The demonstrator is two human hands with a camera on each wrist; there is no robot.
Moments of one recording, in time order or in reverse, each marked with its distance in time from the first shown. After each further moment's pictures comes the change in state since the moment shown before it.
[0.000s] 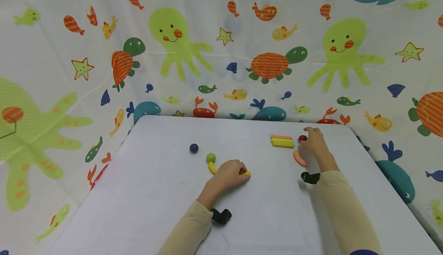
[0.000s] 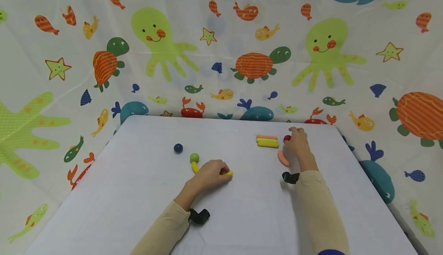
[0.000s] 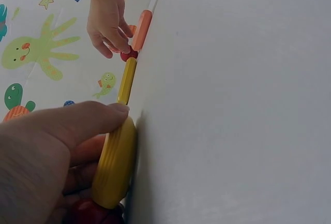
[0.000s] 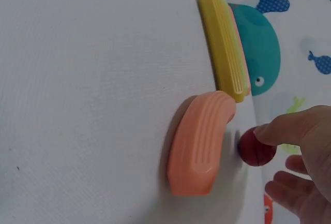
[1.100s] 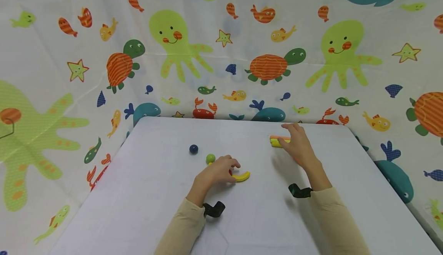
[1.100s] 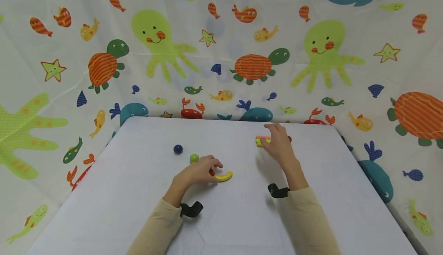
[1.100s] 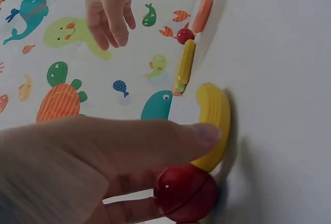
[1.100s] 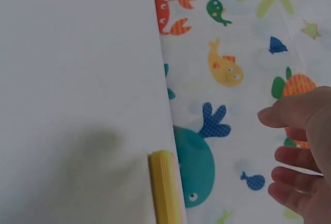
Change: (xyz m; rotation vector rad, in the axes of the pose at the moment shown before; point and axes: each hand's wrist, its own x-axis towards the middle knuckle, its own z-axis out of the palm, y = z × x) left_hand -0.011 -0.014 -0.038 -0.092 -0.191 -0.078; right_hand -0.060 -0.079 0.005 0.092 0.192 -0.330
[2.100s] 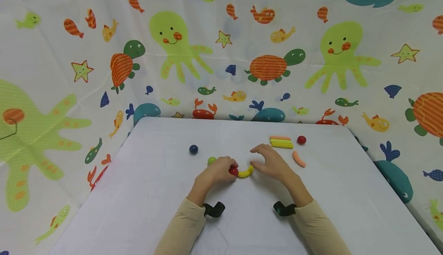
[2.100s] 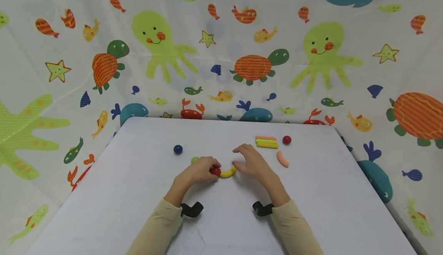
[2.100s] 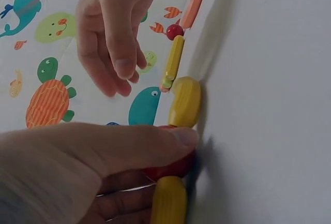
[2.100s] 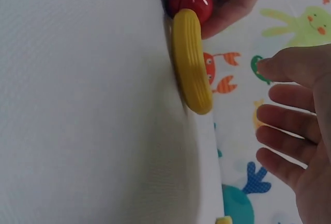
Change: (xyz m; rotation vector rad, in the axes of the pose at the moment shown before) left_hand 0.003 0.000 0.002 0.055 0.052 -0.006; right_hand -0.034 -0.039 0.061 0.072 -0.237 -0.223
